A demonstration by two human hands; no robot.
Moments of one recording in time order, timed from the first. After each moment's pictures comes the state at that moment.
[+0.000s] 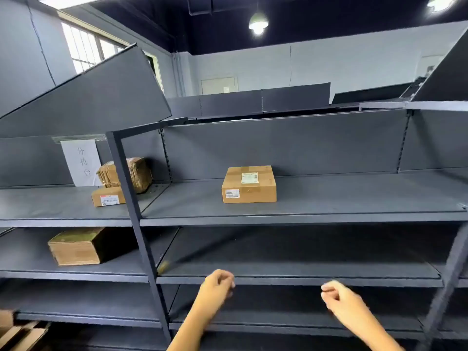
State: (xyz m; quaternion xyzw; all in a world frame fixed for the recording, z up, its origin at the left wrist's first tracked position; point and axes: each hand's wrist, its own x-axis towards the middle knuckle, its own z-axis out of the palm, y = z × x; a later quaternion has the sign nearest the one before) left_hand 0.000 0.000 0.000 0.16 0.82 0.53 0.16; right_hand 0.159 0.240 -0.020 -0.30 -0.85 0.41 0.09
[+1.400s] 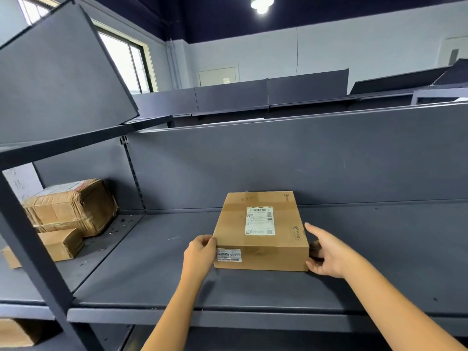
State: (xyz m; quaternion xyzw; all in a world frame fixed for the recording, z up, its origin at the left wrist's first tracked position) left_hand -0.344 0.159 0.066 0.09 0.84 0.54 0.01; right_hand -0.230 0.400 0.071 -0.38 -0.53 0.76 0.03
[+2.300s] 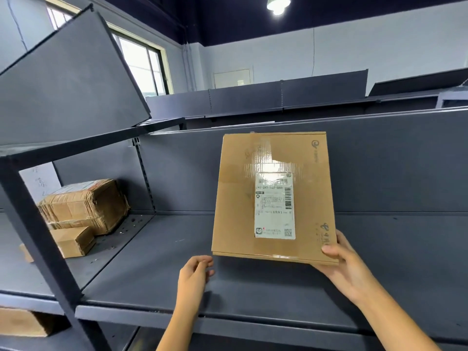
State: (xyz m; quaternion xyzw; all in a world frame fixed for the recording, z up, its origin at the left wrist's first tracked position) left_hand -0.334 0.137 0.032 0.03 0.73 0.68 0.01; right_hand -0.215 0.402 0.058 -0.04 -0.44 0.88 0.17
